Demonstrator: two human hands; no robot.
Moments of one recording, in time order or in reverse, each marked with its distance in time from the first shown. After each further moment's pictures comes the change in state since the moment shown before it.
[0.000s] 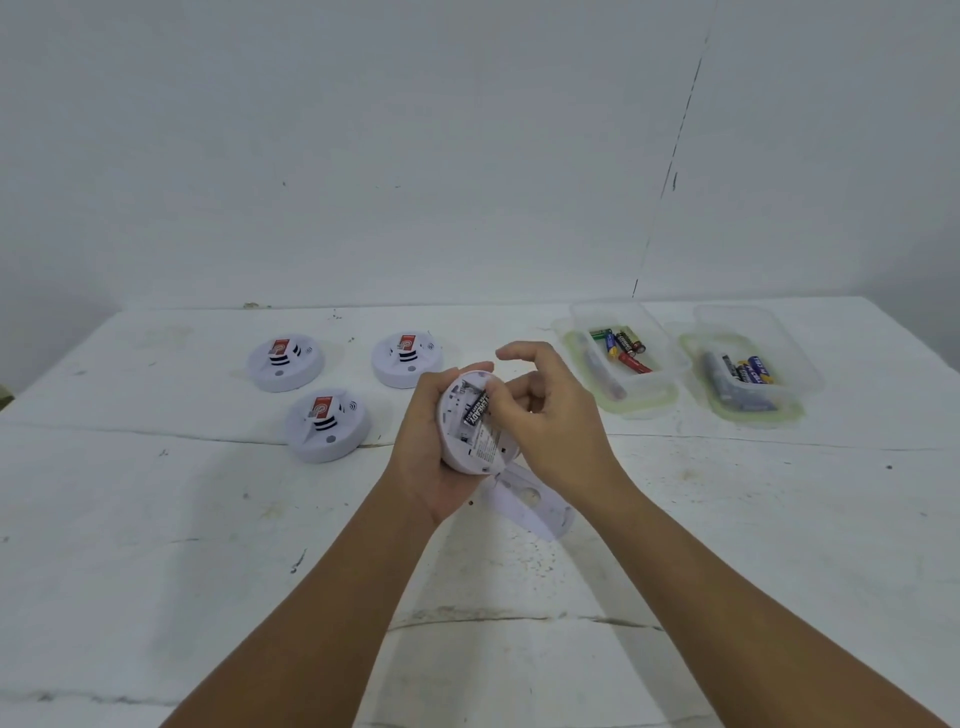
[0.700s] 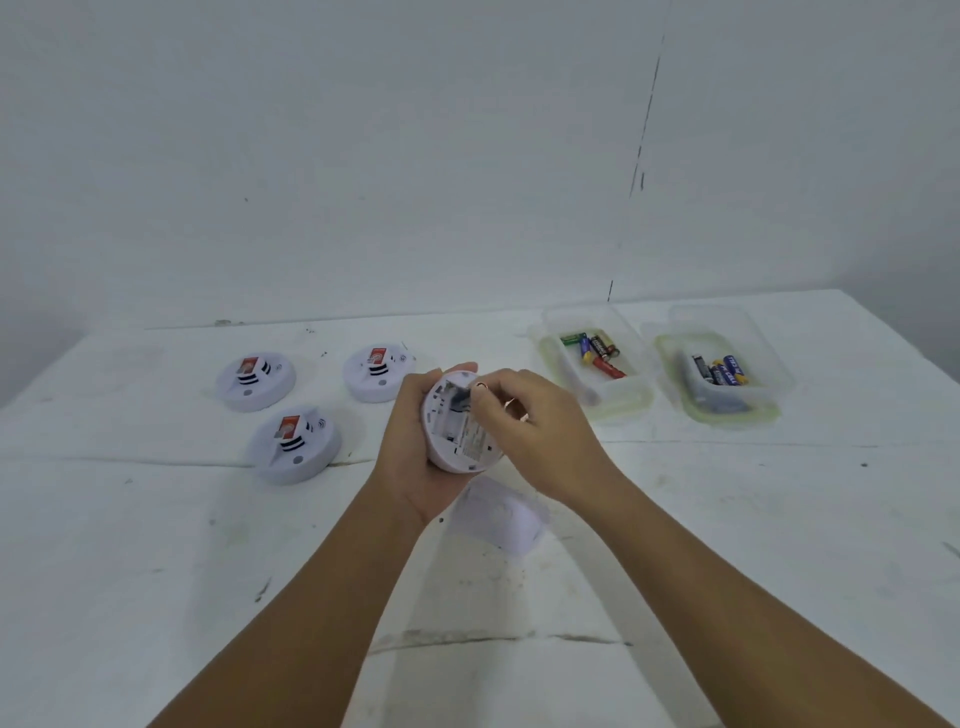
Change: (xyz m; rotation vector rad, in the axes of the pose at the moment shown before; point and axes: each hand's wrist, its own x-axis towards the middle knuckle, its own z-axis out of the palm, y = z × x) left_hand 0.026 -0.007 0.012 0.024 0.054 -0.012; right_hand 0.012 0.006 -0.029 -0.184 -0.090 -0.024
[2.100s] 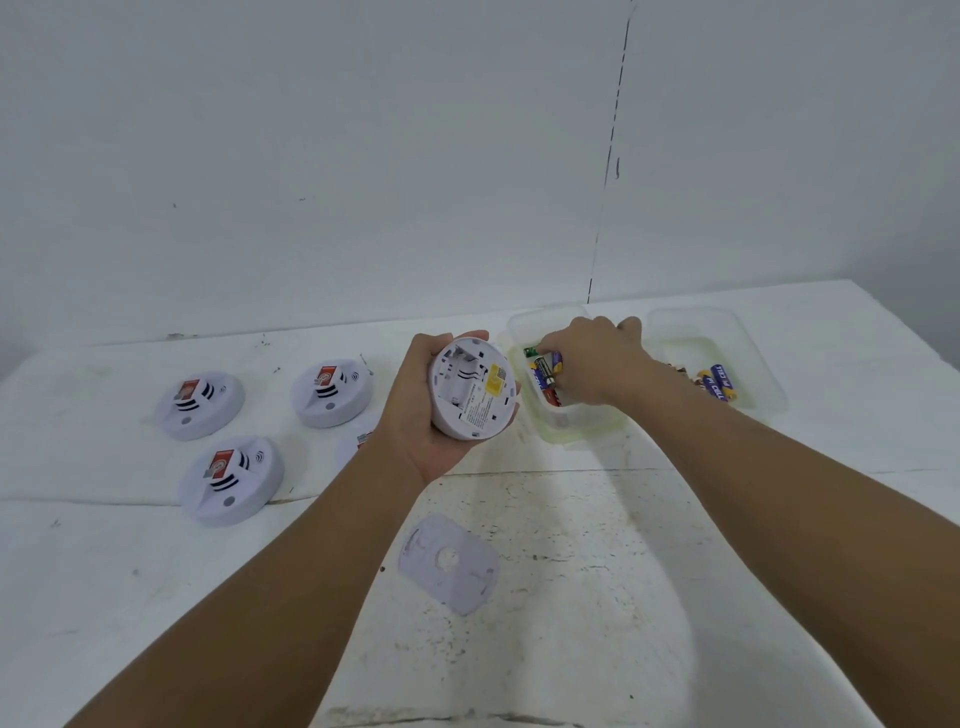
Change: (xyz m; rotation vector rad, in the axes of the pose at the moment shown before) left_hand 0.080 -0.004 0.048 0.093 0.132 -0.054; right_hand 0.133 0.091 -0.101 -1.147 -0.322 0.151
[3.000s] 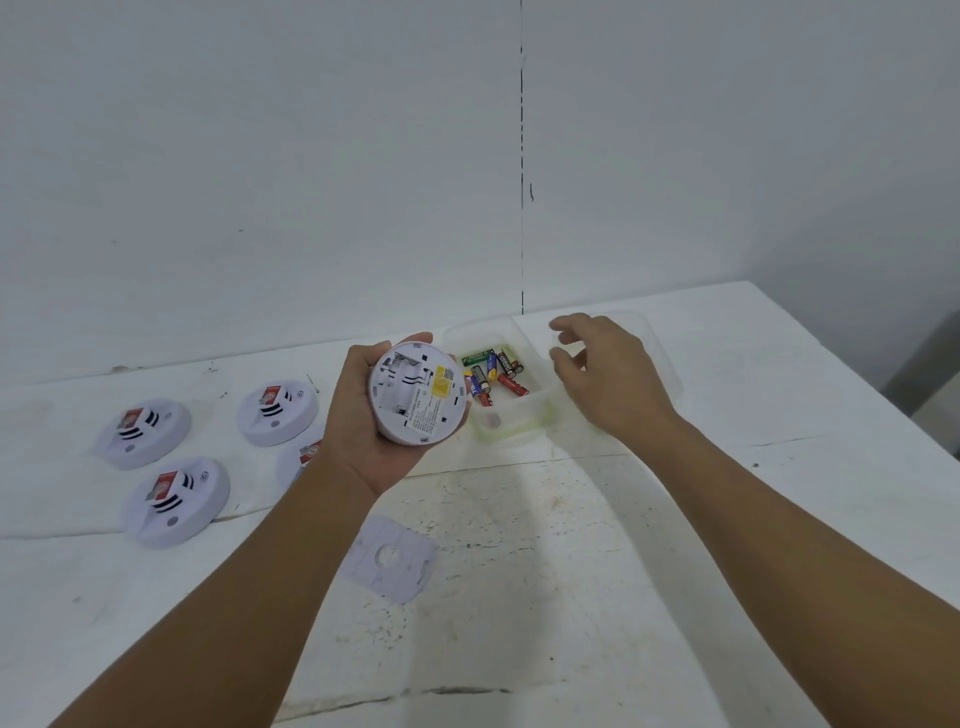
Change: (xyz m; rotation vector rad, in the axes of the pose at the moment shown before) left_hand -0.022 -0.016 0.023 -0.021 -0.099 0.071; right_hand -0.095 0.059 0.005 0.674 0.520 0.084
